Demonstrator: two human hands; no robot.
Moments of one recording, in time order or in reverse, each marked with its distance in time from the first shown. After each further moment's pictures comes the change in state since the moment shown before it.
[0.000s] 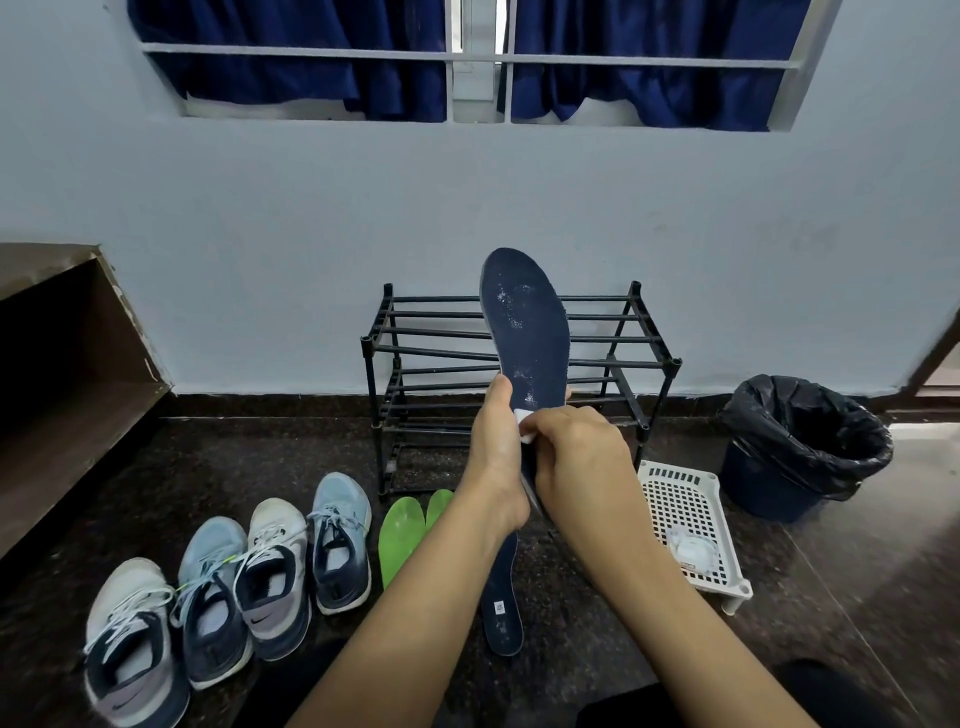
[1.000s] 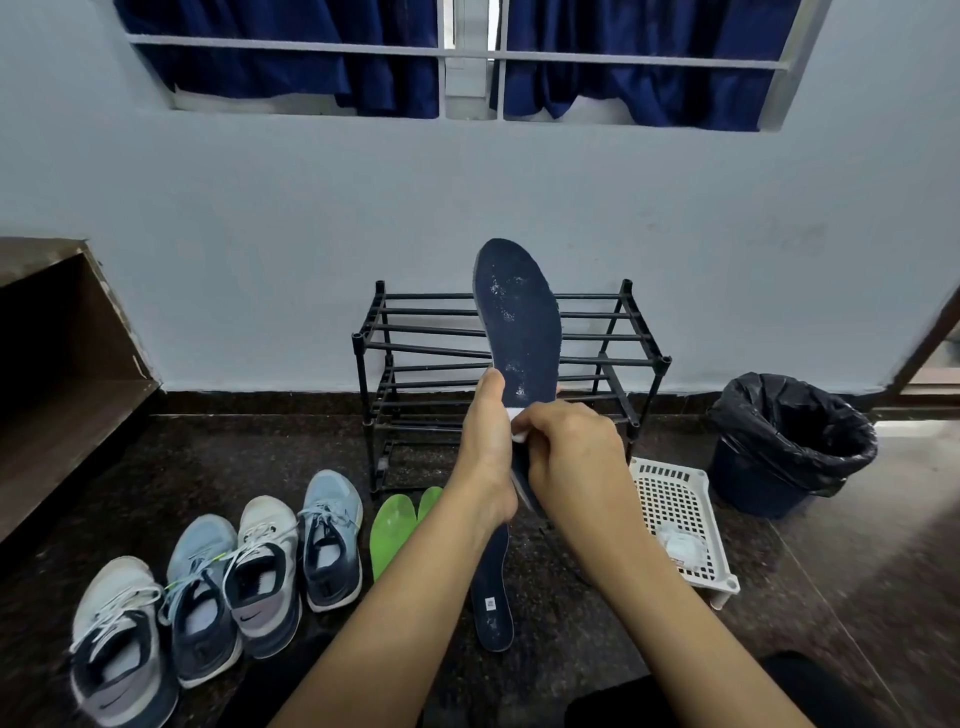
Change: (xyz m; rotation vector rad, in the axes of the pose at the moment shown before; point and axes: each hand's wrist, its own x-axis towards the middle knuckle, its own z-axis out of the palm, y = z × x) left_hand 0.000 -0.001 0.002 0.021 0.016 0.031; right_hand 0.002 0.001 -0.007 0.018 -0.028 0.016
